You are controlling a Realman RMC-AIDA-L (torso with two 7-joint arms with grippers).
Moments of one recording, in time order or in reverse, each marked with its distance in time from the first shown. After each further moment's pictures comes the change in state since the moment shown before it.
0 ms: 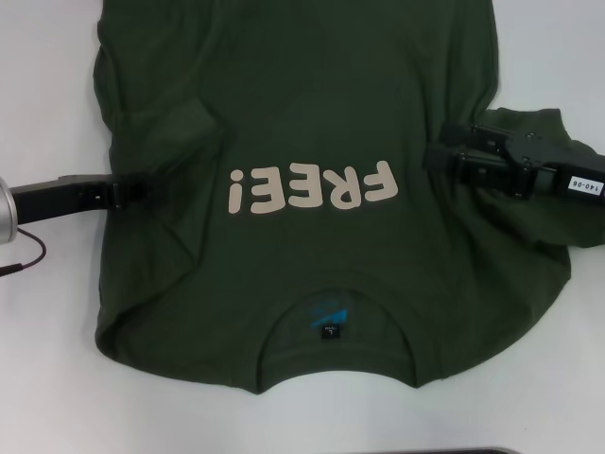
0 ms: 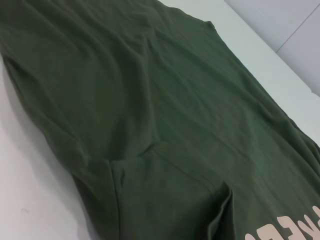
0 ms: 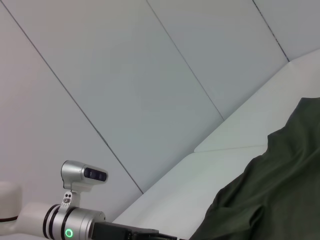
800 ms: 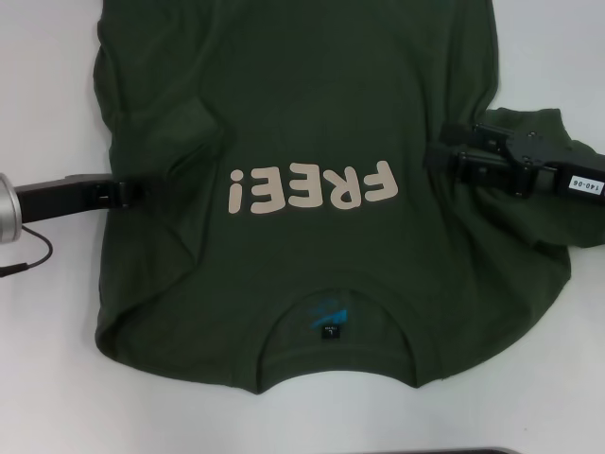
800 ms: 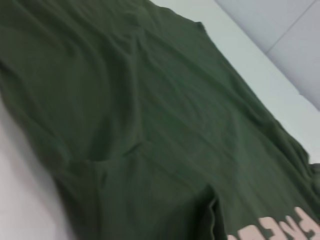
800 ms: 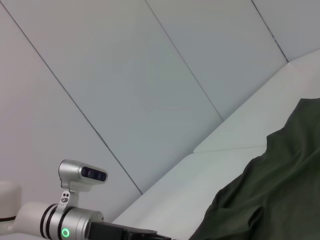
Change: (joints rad) left arm -0.006 0.001 0.000 -0.001 -0.007 0.038 -0.014; right arm 0.000 0.000 0.002 -0.001 0.000 0.001 0.000
